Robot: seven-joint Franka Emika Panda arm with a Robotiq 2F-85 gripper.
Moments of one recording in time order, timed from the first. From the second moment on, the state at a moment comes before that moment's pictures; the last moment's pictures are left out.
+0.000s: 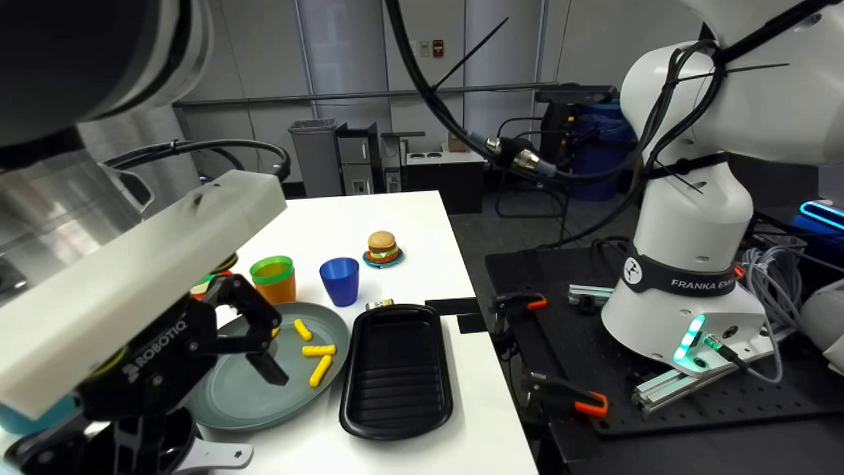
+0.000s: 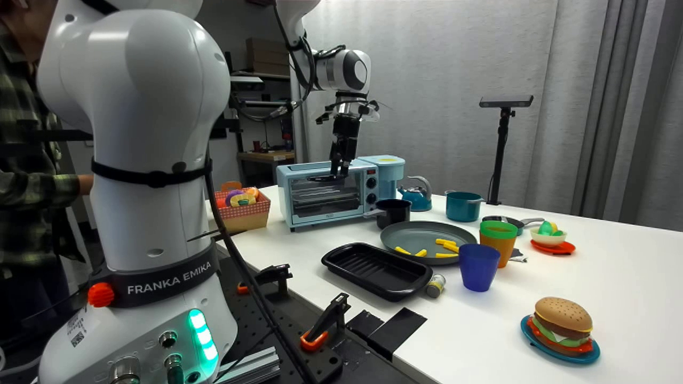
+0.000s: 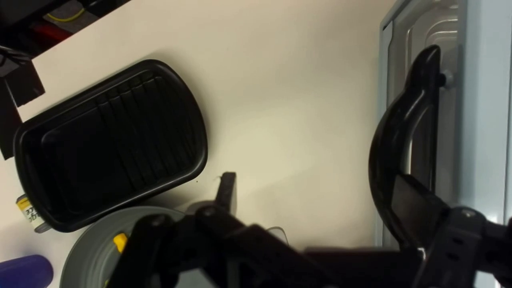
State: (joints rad) arm 0.25 0.34 0.10 -1.91 0.05 1.98 0.77
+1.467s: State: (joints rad) arm 0.27 0.37 0.11 -1.91 0.05 1.98 0.77
